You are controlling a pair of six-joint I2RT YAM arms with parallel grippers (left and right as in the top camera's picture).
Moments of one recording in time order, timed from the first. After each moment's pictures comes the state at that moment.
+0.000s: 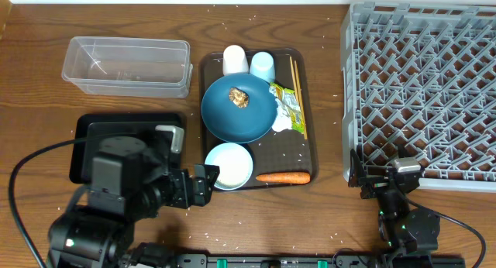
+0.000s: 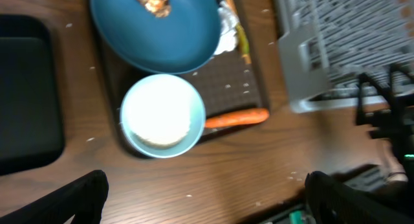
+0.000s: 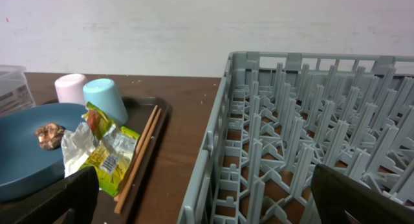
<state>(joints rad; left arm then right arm) -0.29 0.78 1.07 -1.16 0.31 -0.31 0.08 0.01 0.01 -0.07 -0.07 0.05</state>
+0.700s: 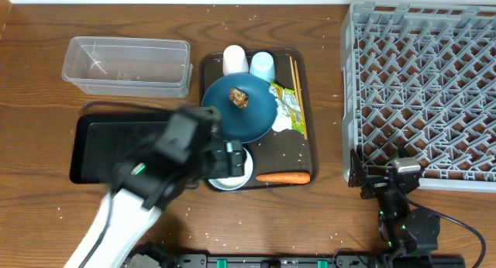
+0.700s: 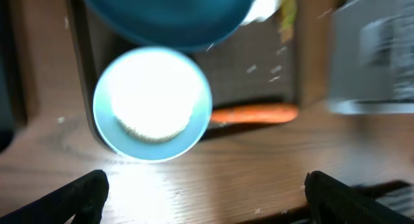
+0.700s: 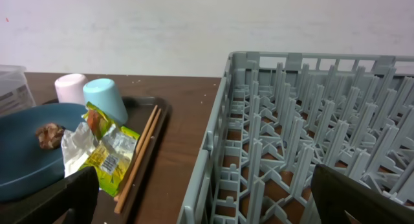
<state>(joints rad) -0.53 1.15 1.08 -1.05 0.16 -0.59 0.08 0.01 0.01 -0.07 -0.07 0.05</state>
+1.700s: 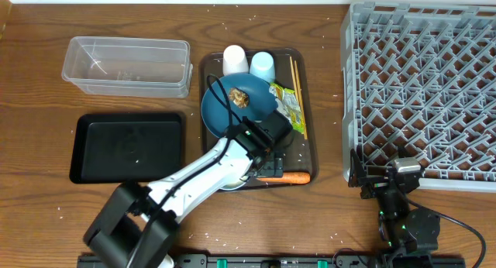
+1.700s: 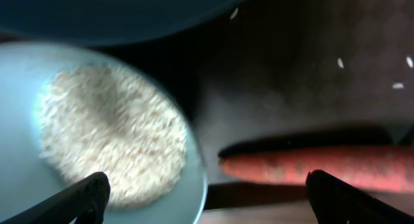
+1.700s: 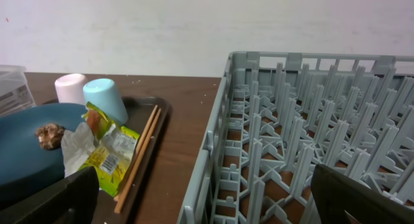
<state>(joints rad) -0.77 1.69 1.09 -0.83 -0.04 -0.75 0.08 0.01 0.01 -0.07 -0.07 0.05</state>
